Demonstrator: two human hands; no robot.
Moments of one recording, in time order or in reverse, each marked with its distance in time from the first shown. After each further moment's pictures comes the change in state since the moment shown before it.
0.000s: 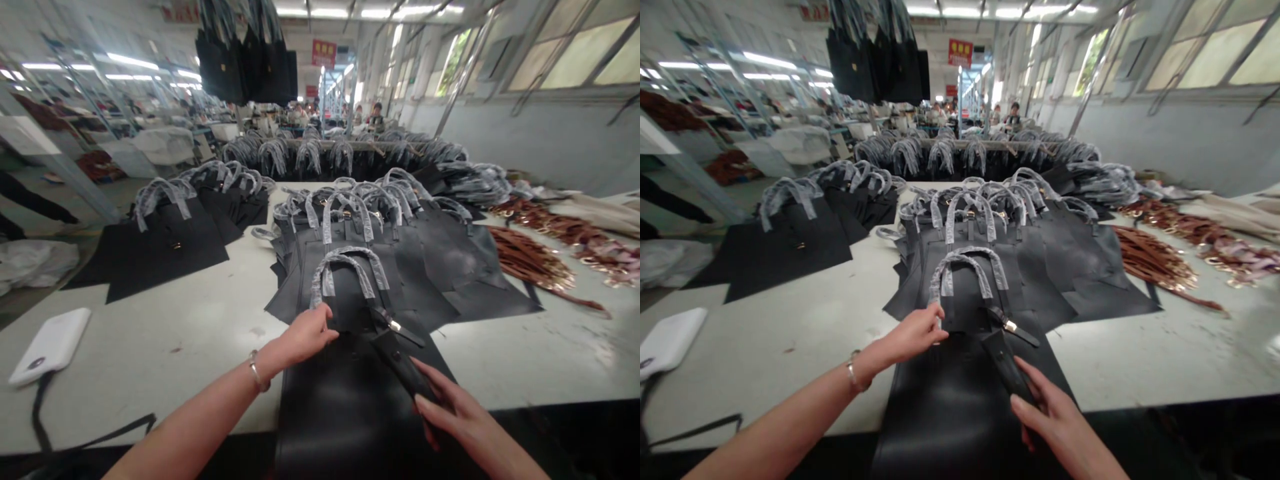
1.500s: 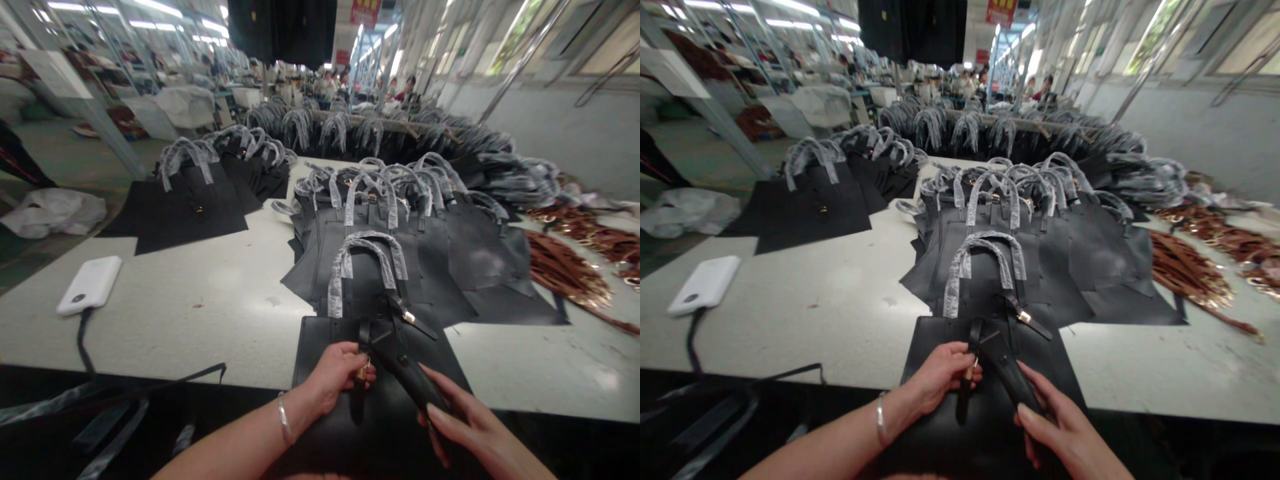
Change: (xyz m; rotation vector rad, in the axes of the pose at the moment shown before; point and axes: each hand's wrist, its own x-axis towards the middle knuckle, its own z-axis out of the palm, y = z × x) left_hand -0.074 -0.004 0.094 -1.030 -0.008 -0.542; right_hand -0.020 -0.006 0.011 -0.064 -0.098 0.143
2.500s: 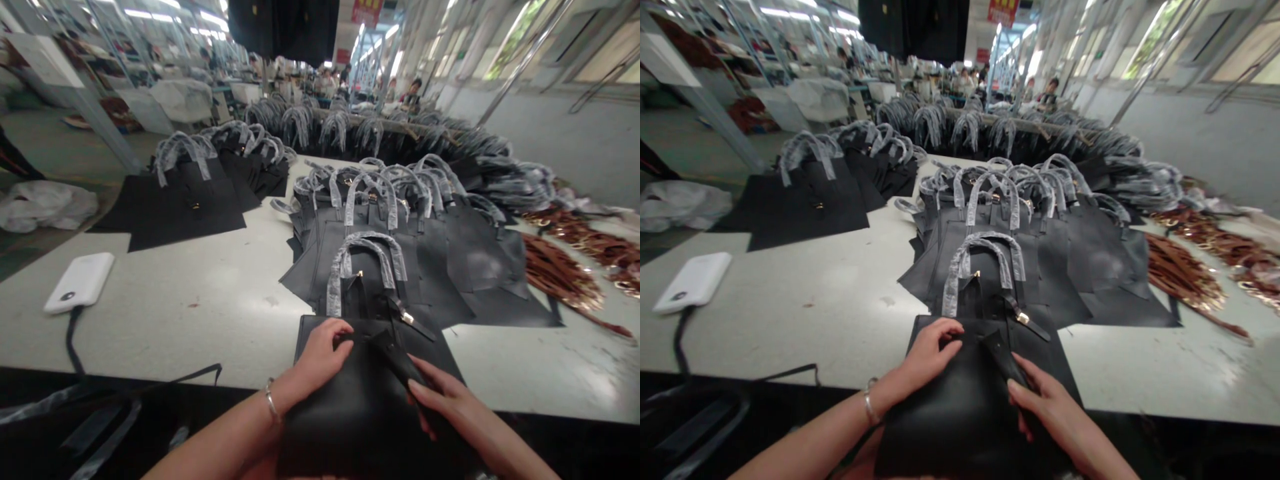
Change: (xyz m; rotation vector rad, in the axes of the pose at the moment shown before) left_hand 0.009 0.030 -0.033 0.873 0.178 0.658; right_hand 0.030 -0.011 0.003 -0.066 0.055 0.073
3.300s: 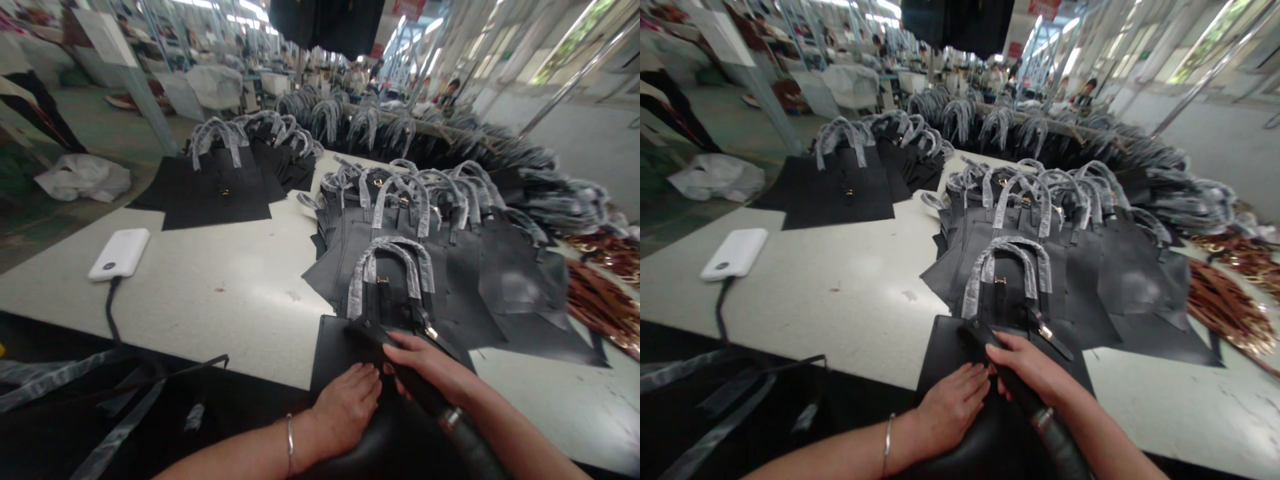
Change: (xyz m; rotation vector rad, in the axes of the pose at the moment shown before) left_hand -0.069 -0.048 0.041 0.661 -0.057 0.579; right_hand 0.058 -0.065 0.051 -0.167 -0.374 -0.014
